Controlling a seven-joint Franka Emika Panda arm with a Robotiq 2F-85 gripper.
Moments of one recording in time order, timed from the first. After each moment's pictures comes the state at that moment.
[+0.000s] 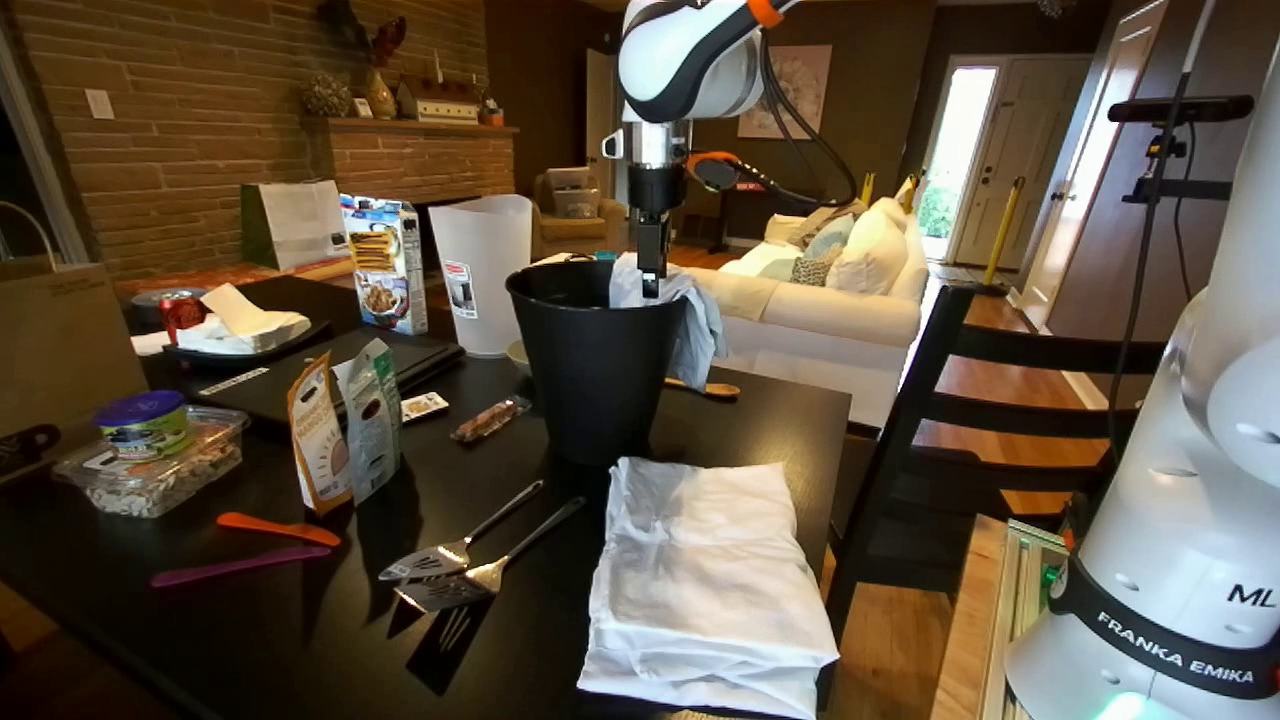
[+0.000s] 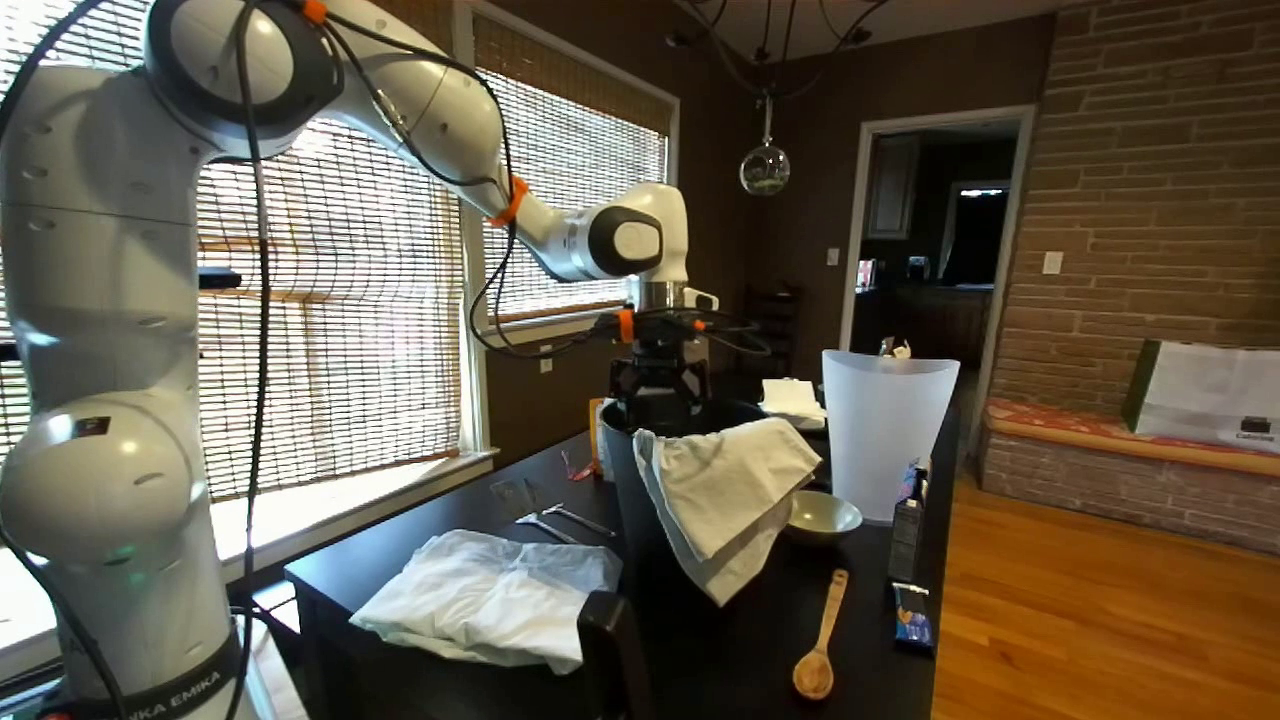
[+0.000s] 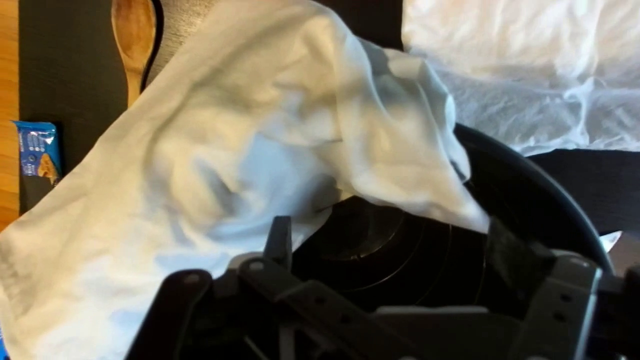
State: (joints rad) arm -0.10 0.10 -0.07 -1.98 -0.10 2.10 -0.58
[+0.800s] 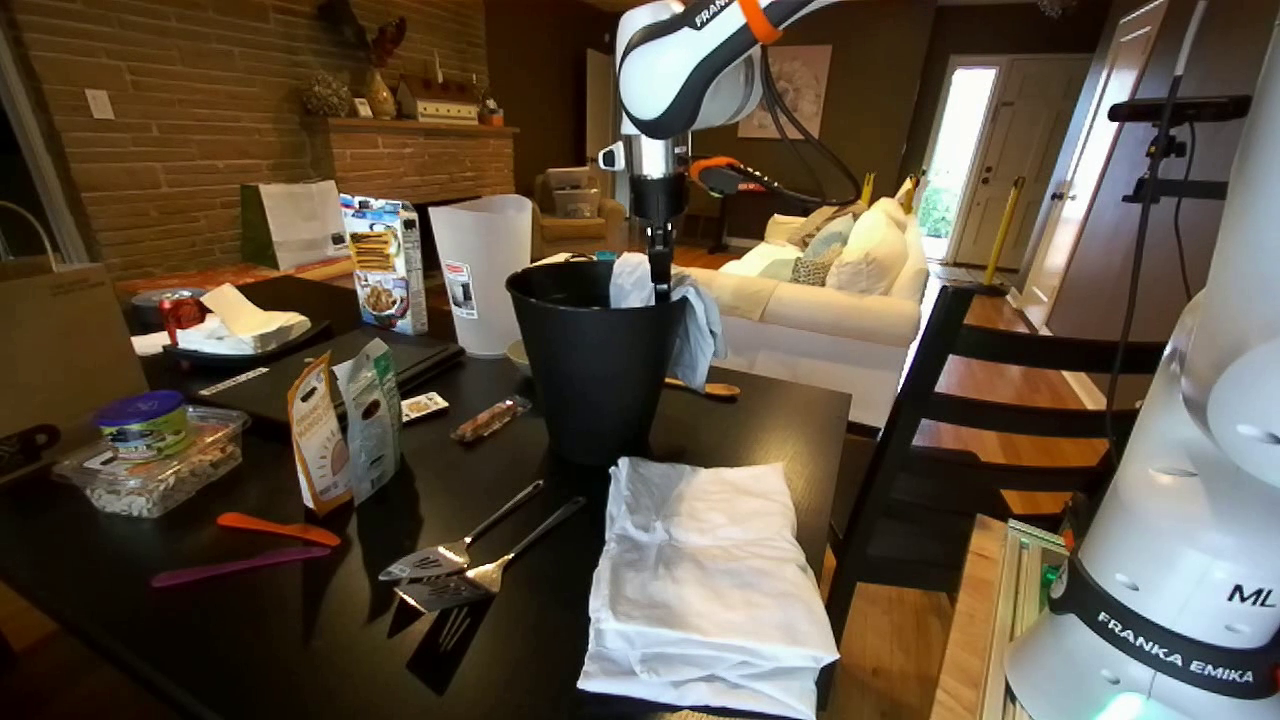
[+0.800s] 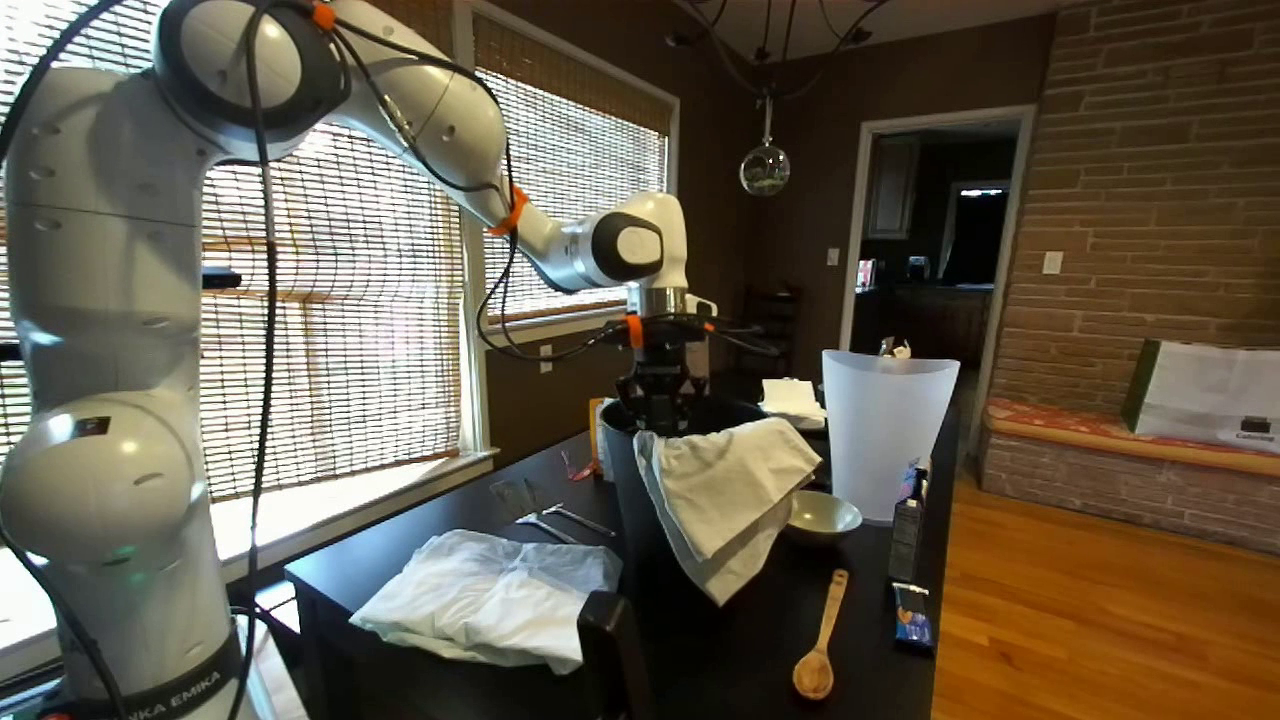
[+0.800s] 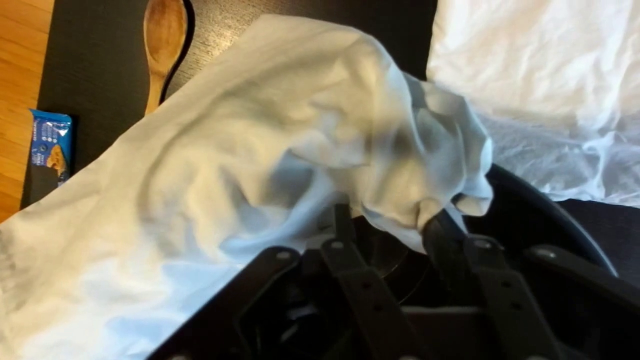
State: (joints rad) arm -0.09 0.12 -0.07 -1.99 -0.17 2.10 -0.64
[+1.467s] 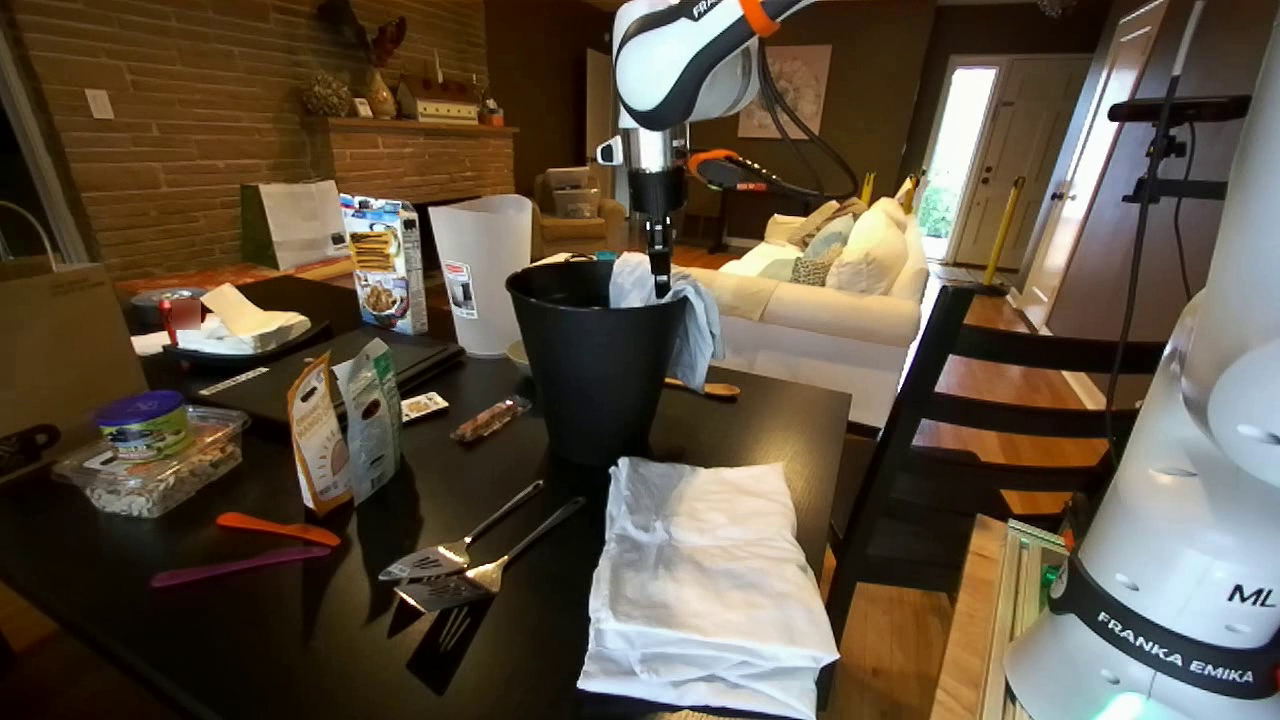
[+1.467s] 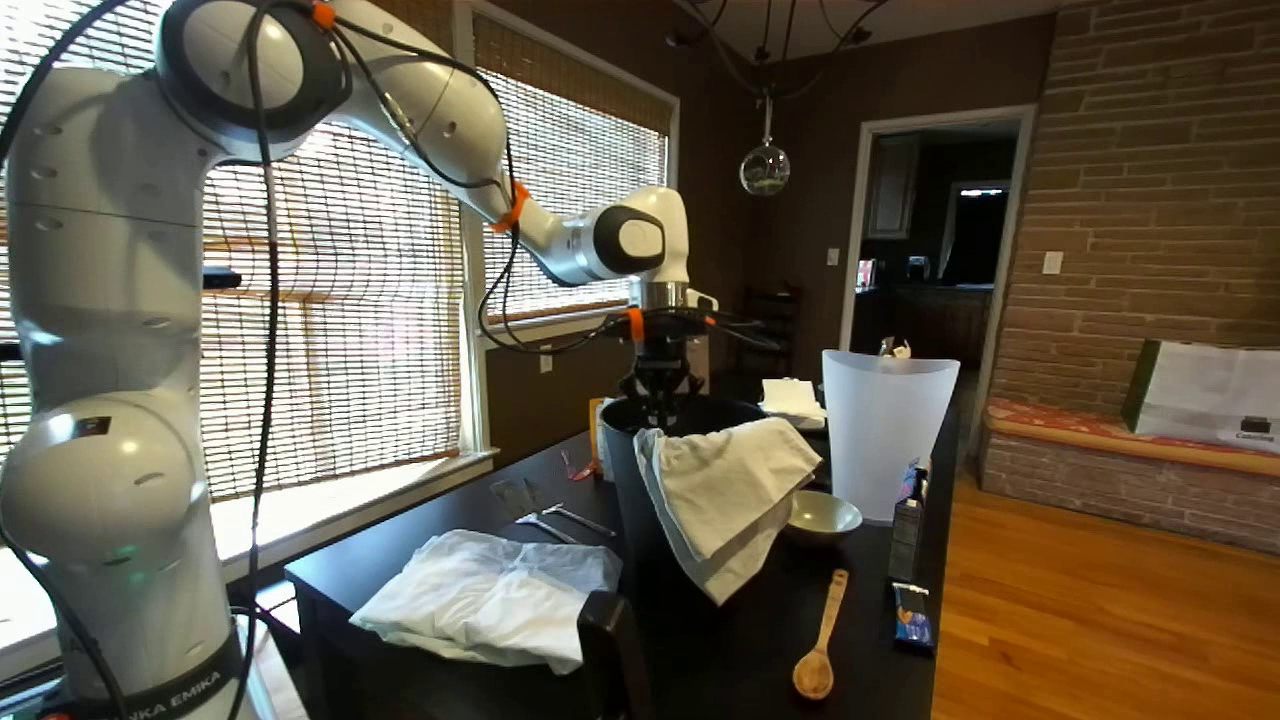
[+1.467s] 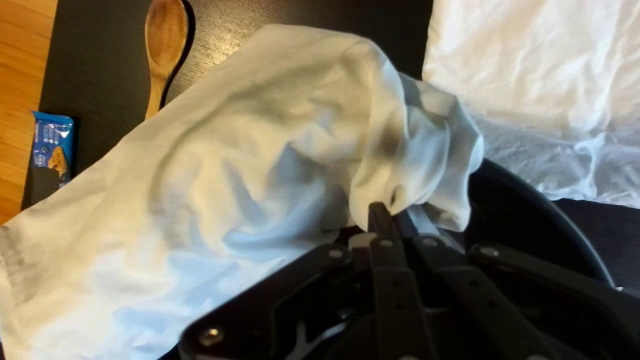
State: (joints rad) arm -0.09 0.12 -0.06 -1.96 -0.17 2.06 -0.64
